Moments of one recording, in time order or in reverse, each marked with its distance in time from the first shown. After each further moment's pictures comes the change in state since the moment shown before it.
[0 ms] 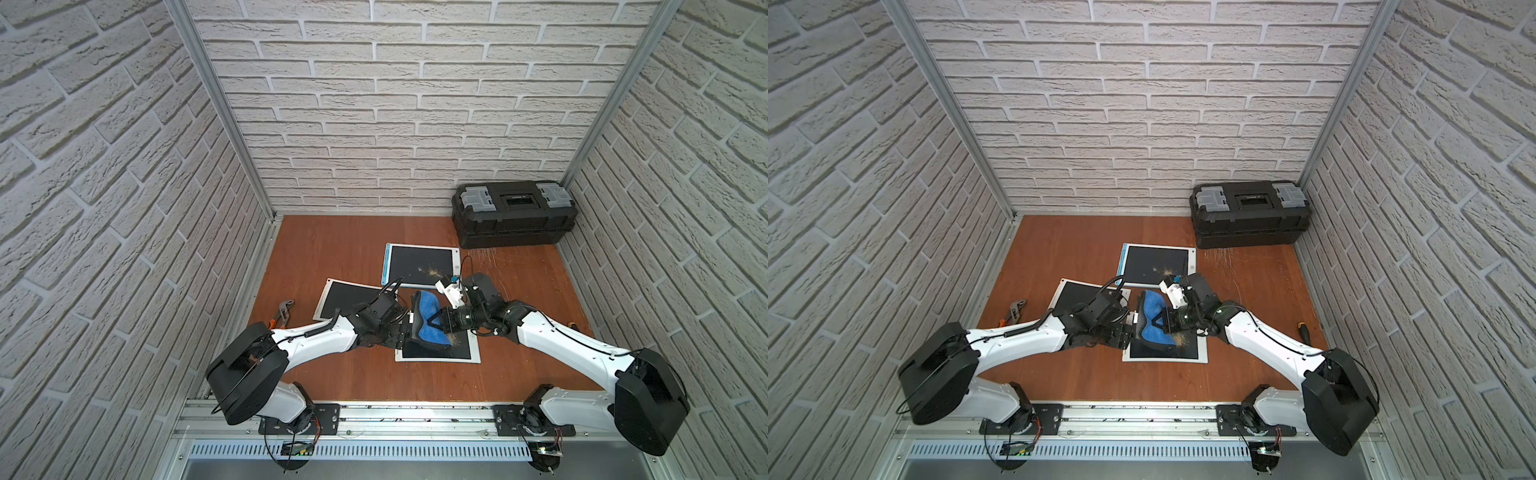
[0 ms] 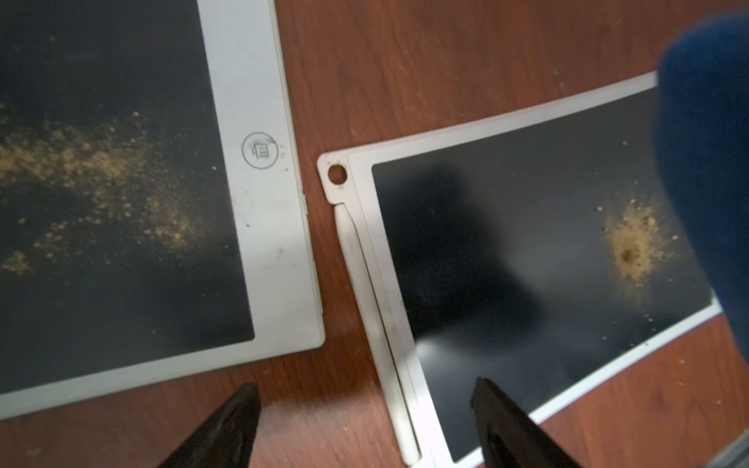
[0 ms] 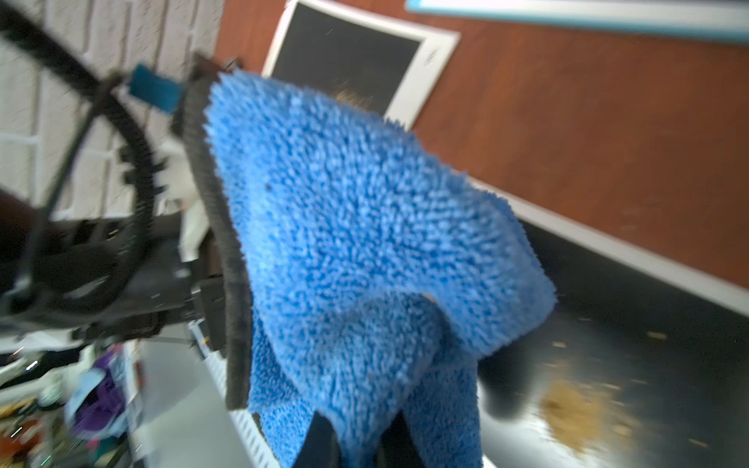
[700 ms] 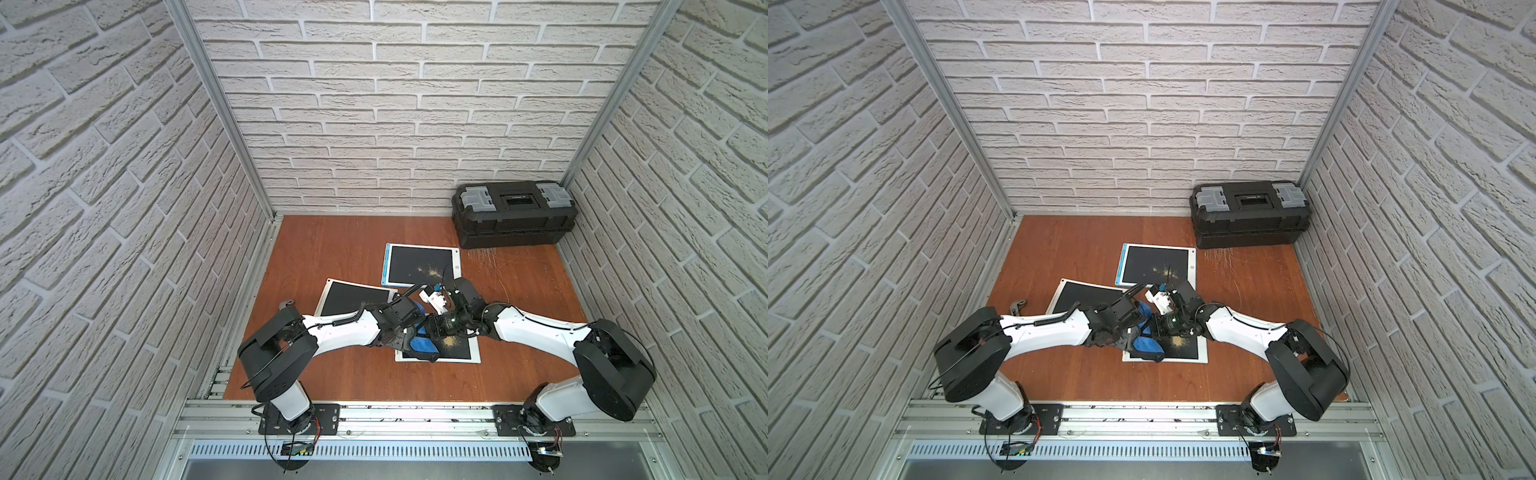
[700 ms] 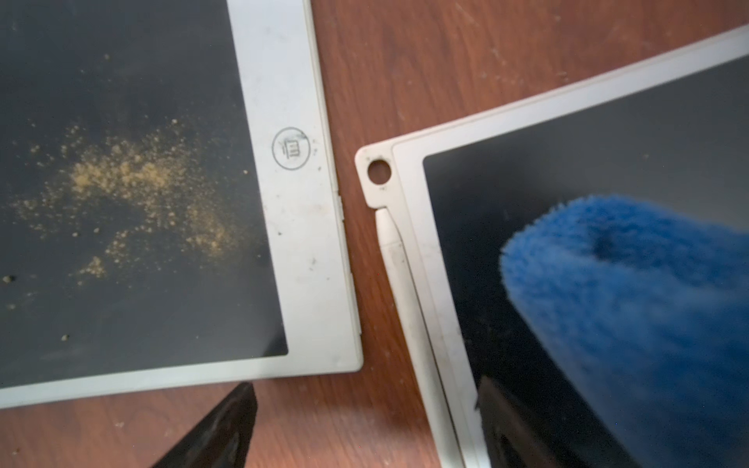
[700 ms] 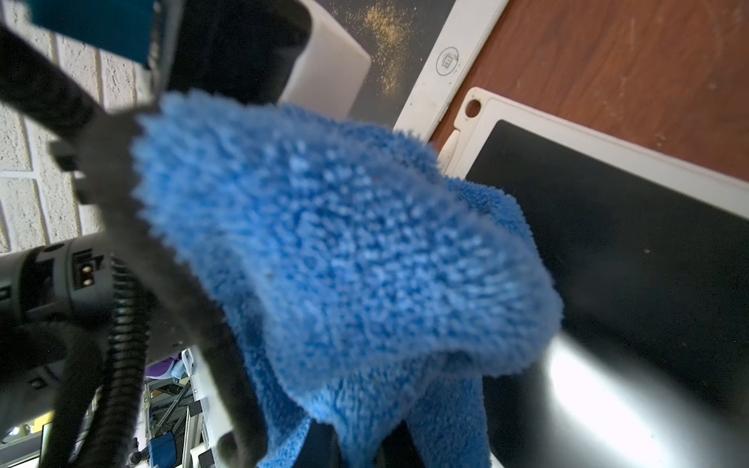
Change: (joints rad) left arm -0.089 0.172 0.158 -0.179 -0.211 -0.005; right arm 0.032 0.198 0.000 0.136 -0.099 0.051
